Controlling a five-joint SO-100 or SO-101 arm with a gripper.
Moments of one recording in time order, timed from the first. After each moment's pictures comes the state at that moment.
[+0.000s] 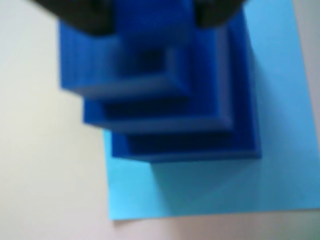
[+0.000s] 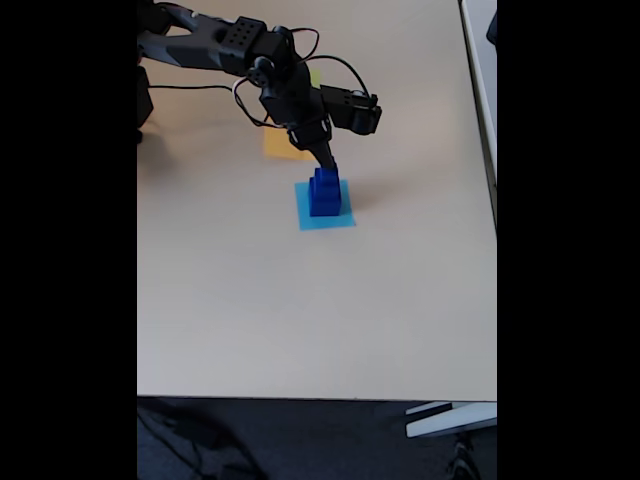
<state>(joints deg) 23.9 69.2 58.0 68.8 59.1</state>
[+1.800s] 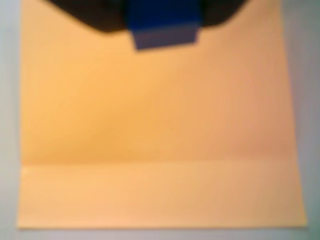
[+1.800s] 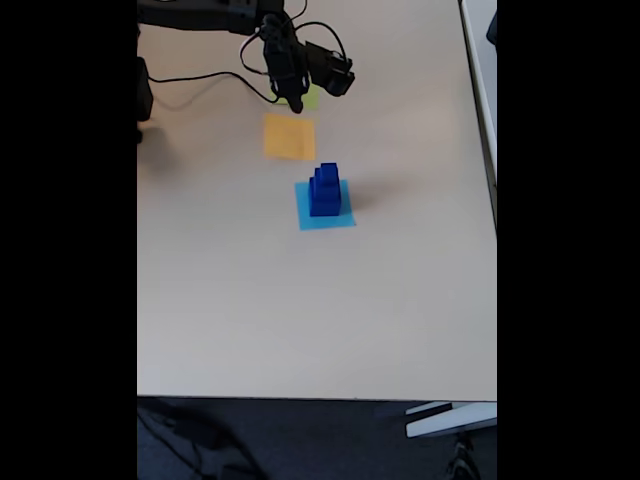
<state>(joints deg) 4.8 81.1 85.4 69.0 81.7</state>
